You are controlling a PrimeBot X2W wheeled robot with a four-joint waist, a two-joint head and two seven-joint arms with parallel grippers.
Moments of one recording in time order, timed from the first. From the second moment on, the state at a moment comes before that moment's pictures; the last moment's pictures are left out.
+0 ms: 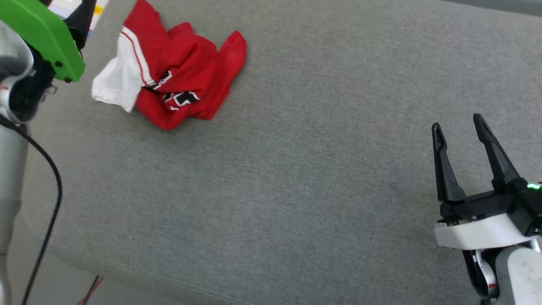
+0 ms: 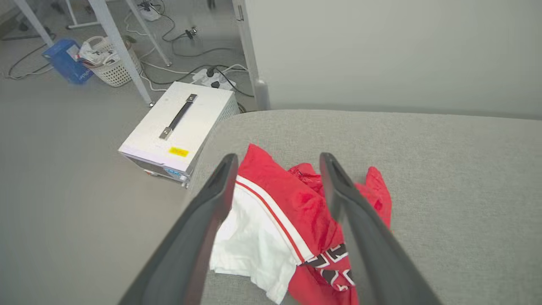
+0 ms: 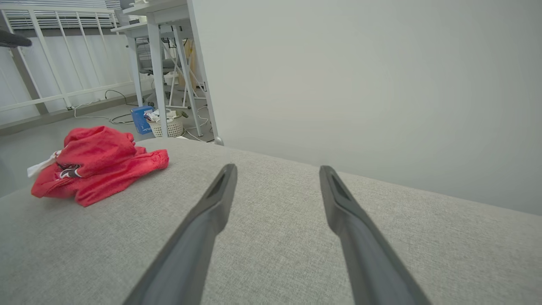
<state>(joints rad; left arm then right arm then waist) -0.93 0.55 -0.27 0.37 -0.67 -0.13 0.41 -0.11 -0.13 0.04 -0.16 0.09 0.13 -0.26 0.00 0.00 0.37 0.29</state>
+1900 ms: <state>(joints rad) -1.27 0.45 -1.06 0.24 -0.71 -0.13 0.32 -0.13 -0.05 -0.04 -0.11 0.12 0.13 -0.26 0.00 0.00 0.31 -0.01</state>
